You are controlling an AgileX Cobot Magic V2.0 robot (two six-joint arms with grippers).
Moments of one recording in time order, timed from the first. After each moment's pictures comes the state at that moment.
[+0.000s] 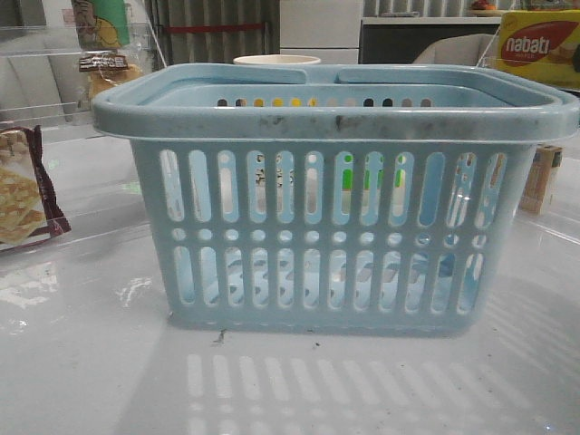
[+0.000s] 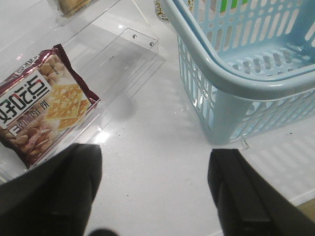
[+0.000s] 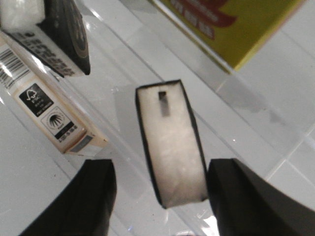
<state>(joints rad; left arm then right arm) -0.38 0.69 -0.69 0.00 0.66 0.06 -0.18 1.84 -1.47 -0.06 0.61 0.13</state>
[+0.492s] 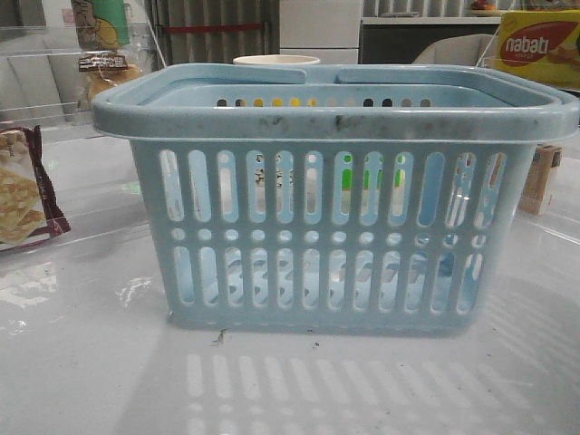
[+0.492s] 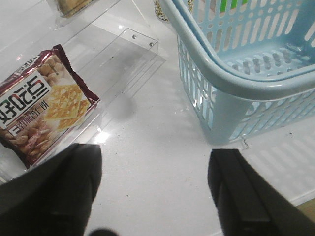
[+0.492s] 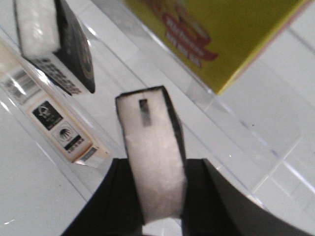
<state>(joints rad) -0.38 0.69 -0.69 0.00 0.66 0.06 -0.17 1.76 -1.47 -0.07 0.60 0.13</state>
